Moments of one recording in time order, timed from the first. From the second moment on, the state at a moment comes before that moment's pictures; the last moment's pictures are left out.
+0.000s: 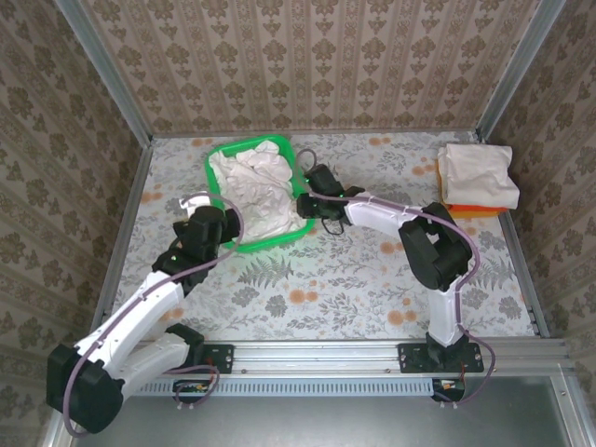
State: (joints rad) left arm -0.51 0.94 0.68 -0.34 -0.55 -0.45; right arm 0.63 1.98 1.39 -0.24 0.03 0.55
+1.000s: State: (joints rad) left arm -0.66 2.02 1.77 -0.71 -0.28 -0.47; right arm 0.63 1.15 0.62 0.15 -0.03 0.13
